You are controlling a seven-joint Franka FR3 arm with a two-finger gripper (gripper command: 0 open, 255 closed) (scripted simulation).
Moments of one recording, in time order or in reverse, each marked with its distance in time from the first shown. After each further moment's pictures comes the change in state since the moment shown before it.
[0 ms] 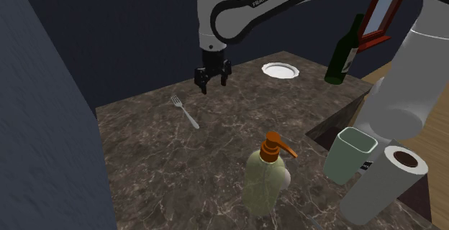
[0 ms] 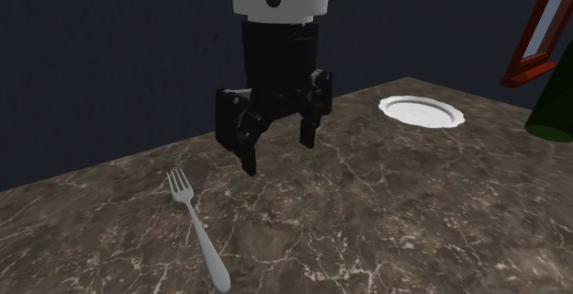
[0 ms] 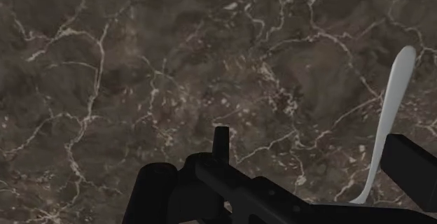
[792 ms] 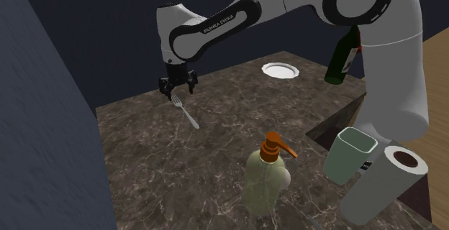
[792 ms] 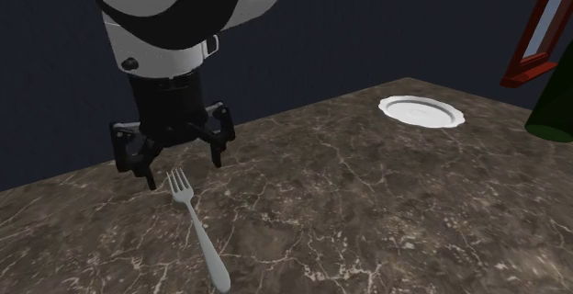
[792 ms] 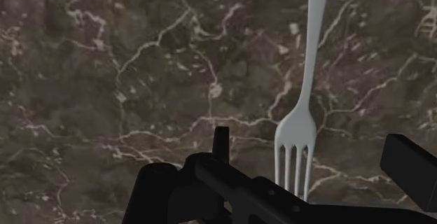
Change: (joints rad) arm 0.099 0.465 -0.016 0.478 -0.176 0.013 0.232
